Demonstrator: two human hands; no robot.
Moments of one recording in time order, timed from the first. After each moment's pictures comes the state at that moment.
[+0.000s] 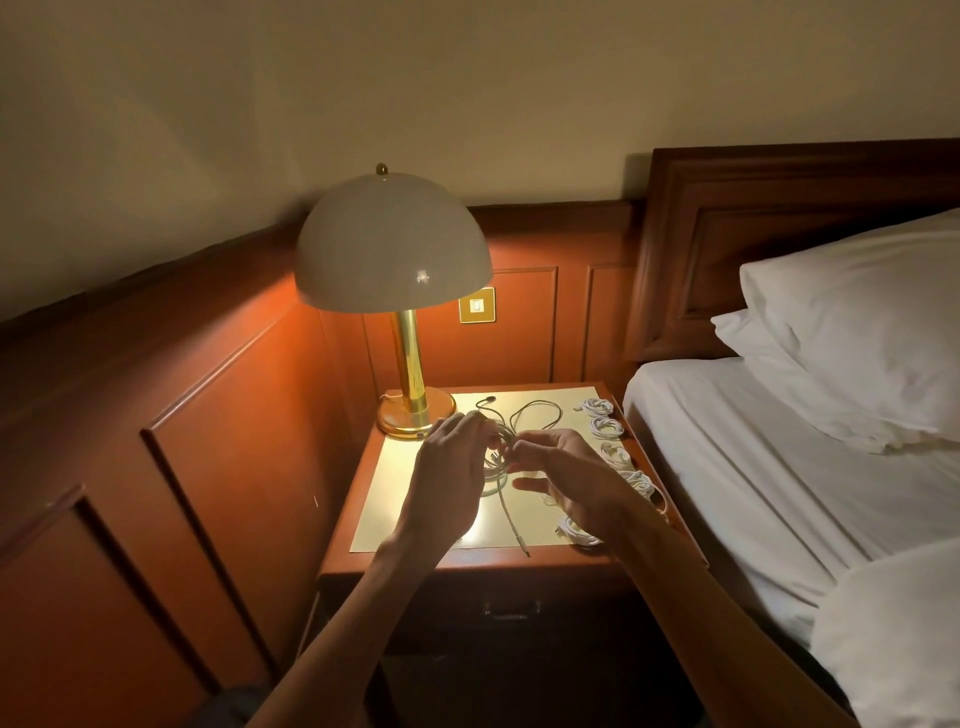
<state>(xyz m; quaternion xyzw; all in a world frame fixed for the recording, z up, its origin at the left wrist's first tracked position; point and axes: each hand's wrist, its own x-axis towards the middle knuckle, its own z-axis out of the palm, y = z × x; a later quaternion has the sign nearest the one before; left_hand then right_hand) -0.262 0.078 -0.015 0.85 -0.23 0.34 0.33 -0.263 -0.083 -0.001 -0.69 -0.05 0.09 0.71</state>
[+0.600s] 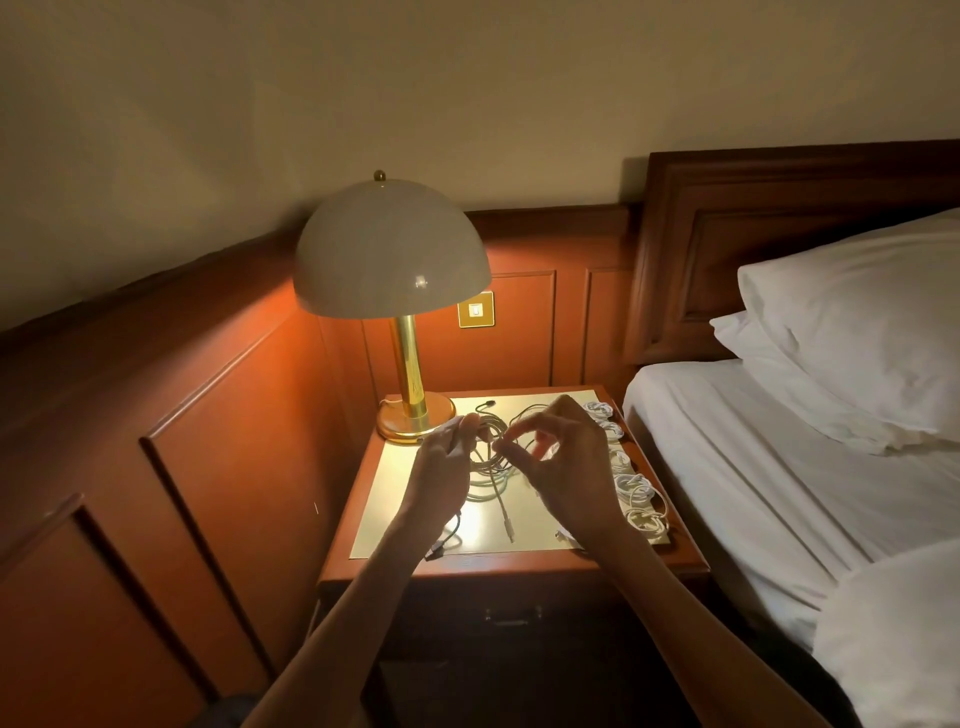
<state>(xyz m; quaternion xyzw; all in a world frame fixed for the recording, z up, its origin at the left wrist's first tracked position) -0.249 0.076 -0.007 0.79 -0.10 0.14 0.59 -0.271 -0.075 -0.005 -0.83 -0.13 -0.34 0.42</state>
